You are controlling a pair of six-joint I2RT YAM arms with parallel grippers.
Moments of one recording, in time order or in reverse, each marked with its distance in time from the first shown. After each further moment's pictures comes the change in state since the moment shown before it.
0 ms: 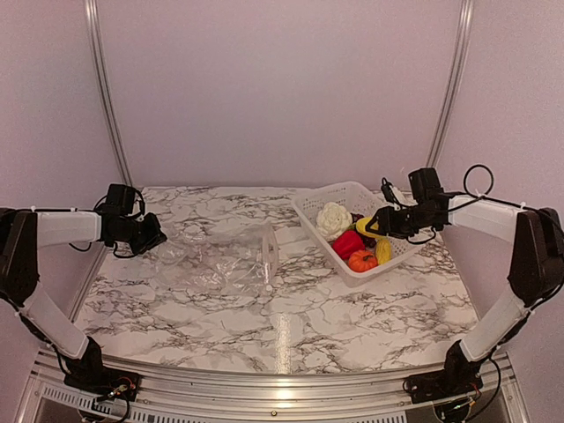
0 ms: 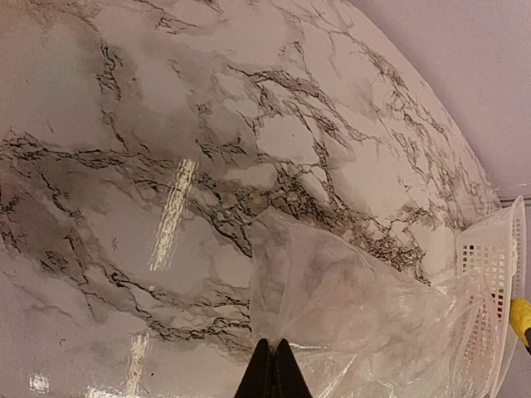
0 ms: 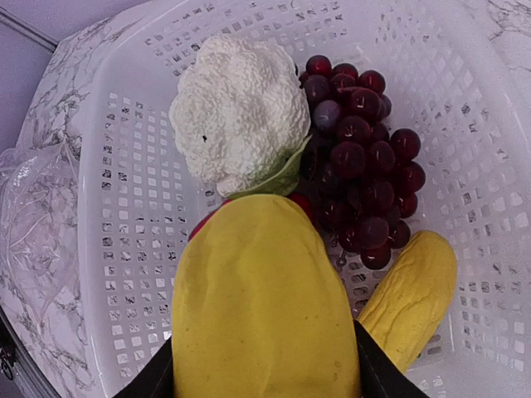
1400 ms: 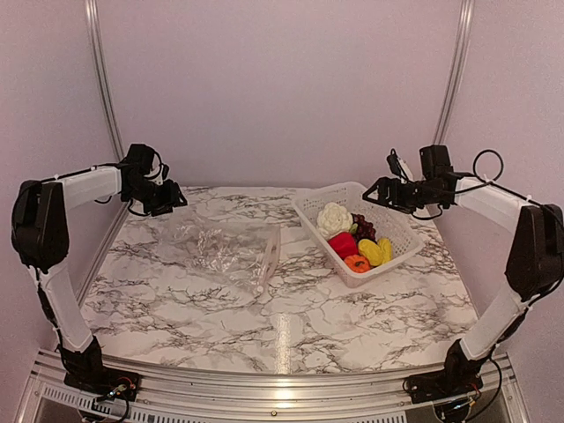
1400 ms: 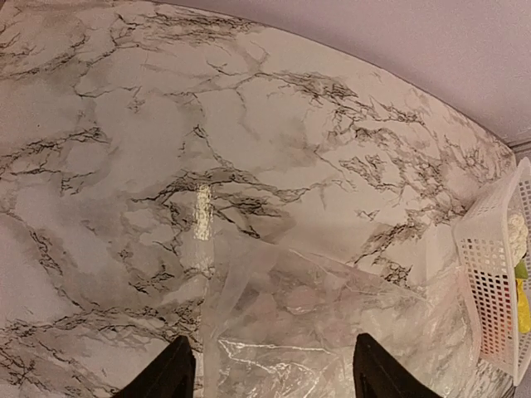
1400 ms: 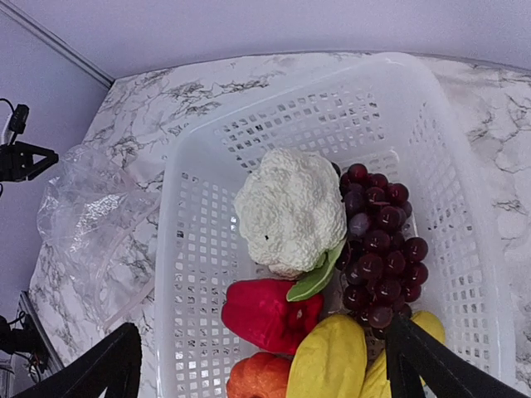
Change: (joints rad) left arm -0.027 0.317 0.583 -0.330 0.031 0.286; right arm -0.073 0.038 0.177 -0.018 -0.149 -0.017
